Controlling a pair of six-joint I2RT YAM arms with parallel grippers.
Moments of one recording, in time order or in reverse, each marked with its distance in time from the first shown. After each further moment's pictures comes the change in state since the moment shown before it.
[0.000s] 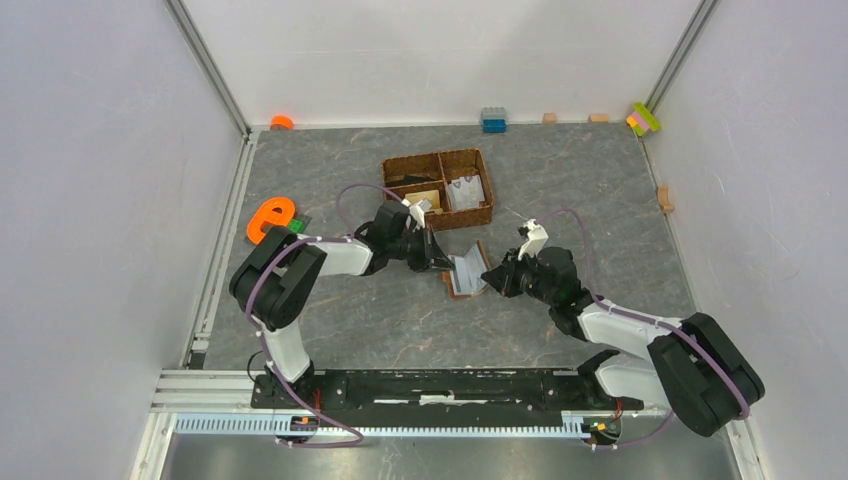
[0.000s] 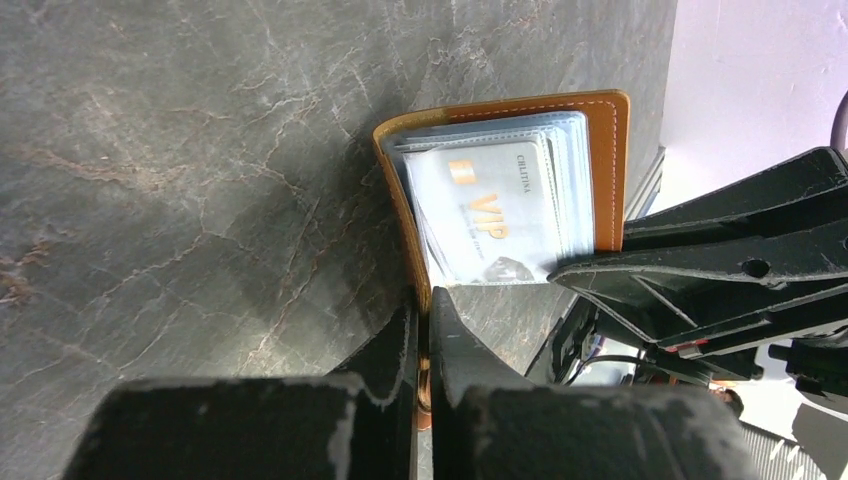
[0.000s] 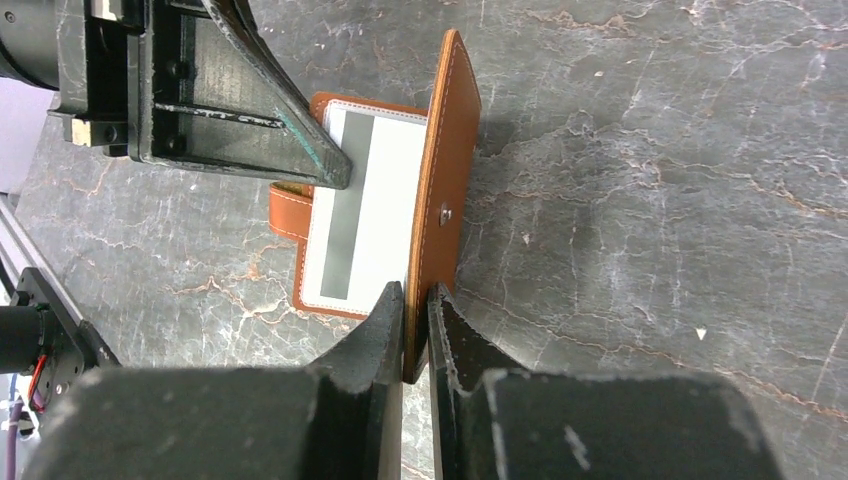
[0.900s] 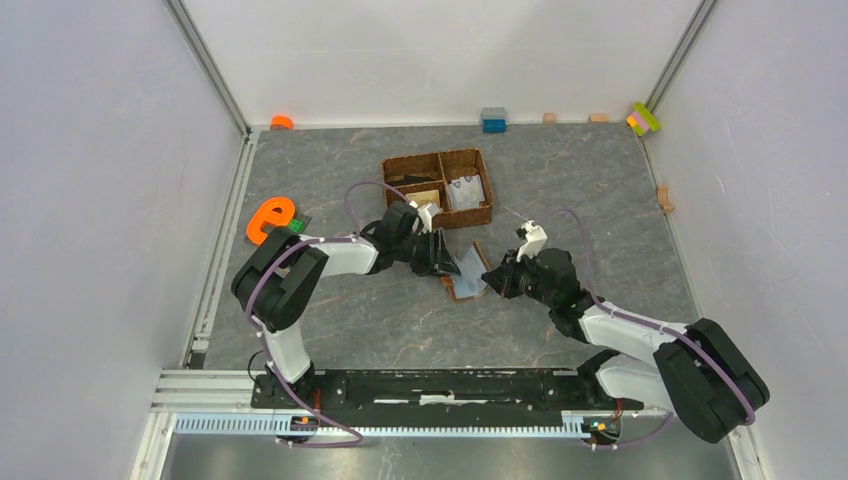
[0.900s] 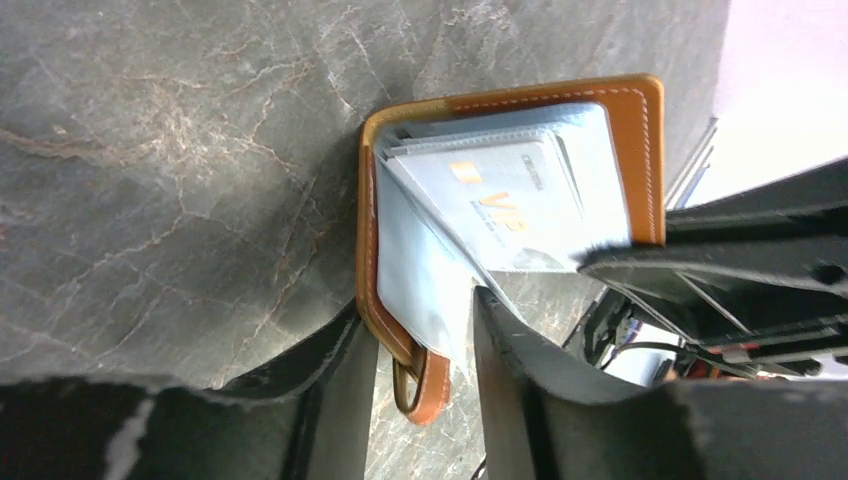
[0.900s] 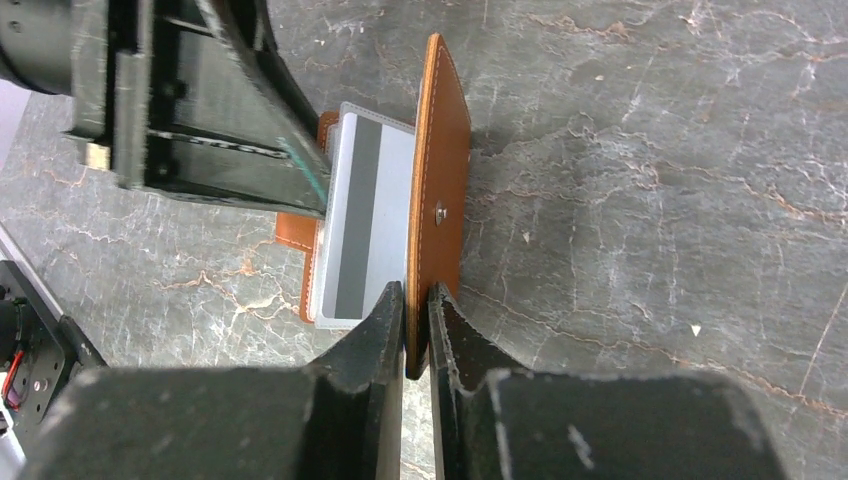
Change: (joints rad) left arm -0.040 0.015 0.071 -0.164 -0.054 0.097; right arm 0.029 -0.038 0.008 -0.043 0.044 -0.037
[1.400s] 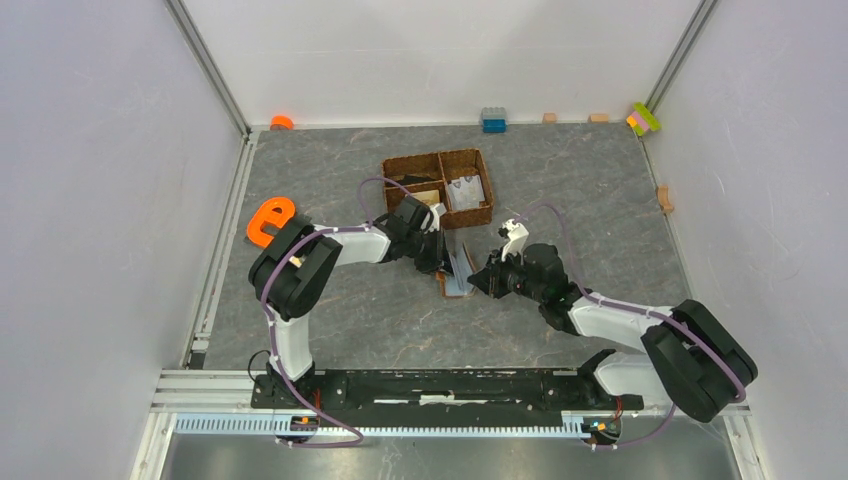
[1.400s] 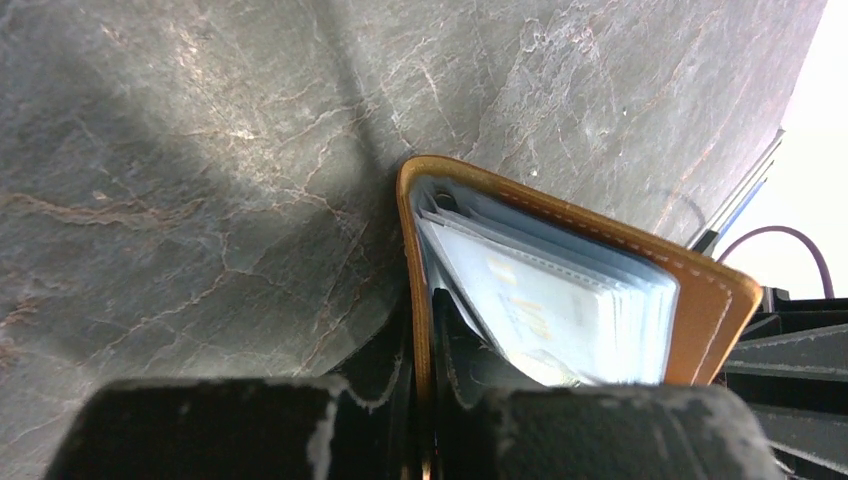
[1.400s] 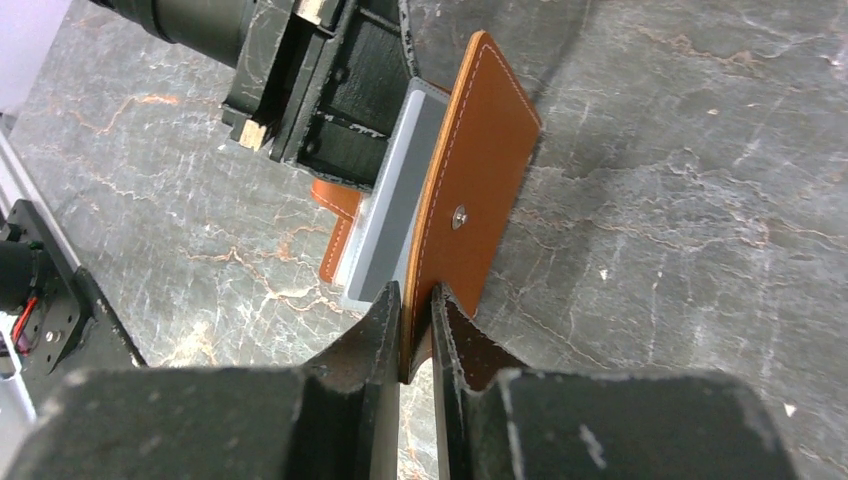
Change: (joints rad) left arm -0.011 0.095 0.123 -0.144 -0.029 0.018; right arm 0.058 0.111 0.062 0.047 -0.083 -0.047
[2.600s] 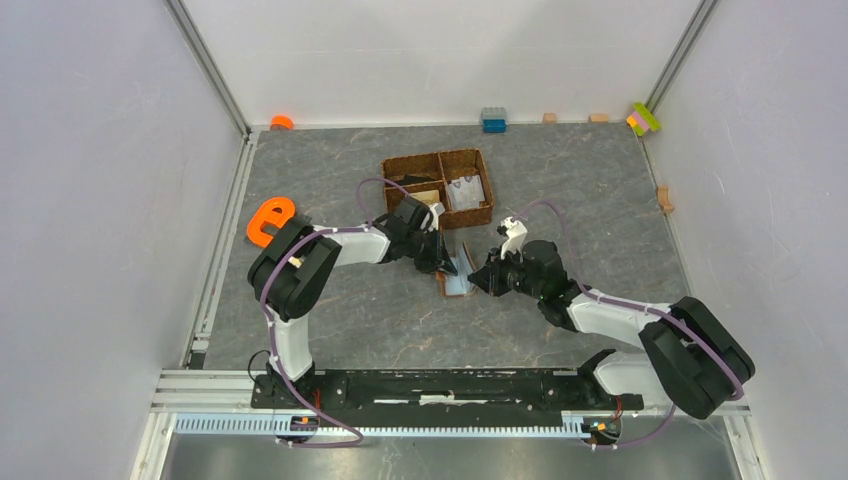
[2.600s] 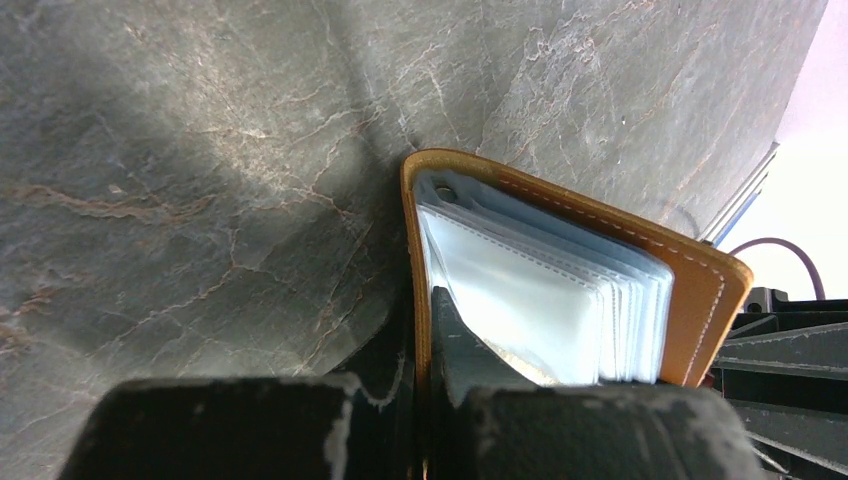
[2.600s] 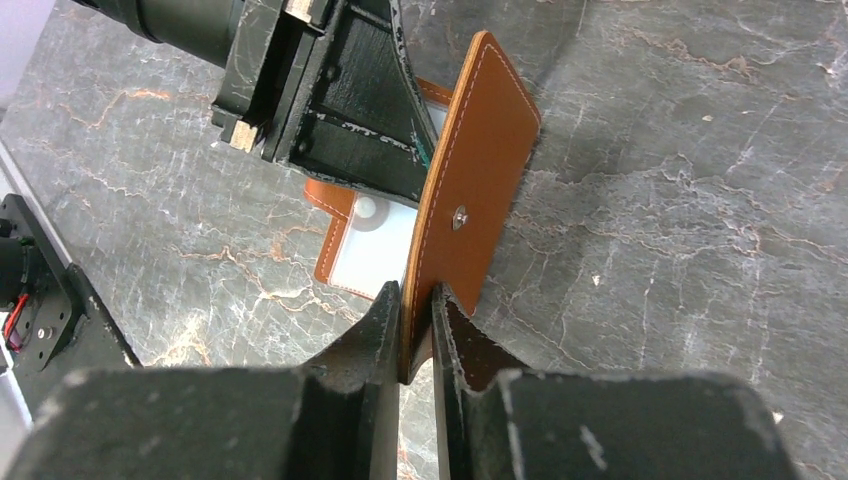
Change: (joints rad) left arm 0.000 -0.004 -0.007 0.010 -0.024 -0.023; right arm -0.011 0.003 0.028 -0.055 0.006 -0.024
